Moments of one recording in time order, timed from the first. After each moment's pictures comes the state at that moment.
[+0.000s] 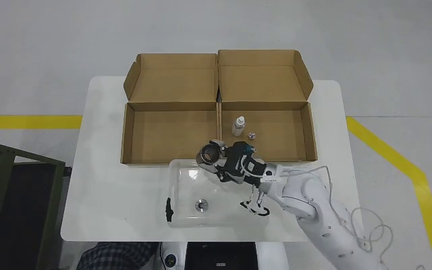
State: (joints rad) left arm -0.01 -0.37 -0.75 -1.25 2.03 -0.40 0.22; right arm -1.20 -1.16 1.00 -1.91 -1.08 -0.50 0.31
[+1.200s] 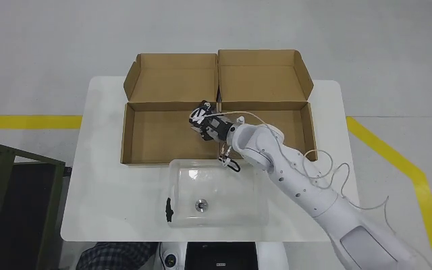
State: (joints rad) left arm -0.01 -0.37 -0.75 -1.25 2.03 -0.40 0.22; right arm -0.71 -1.34 0.70 -1.39 -1.13 -0.25 0.48
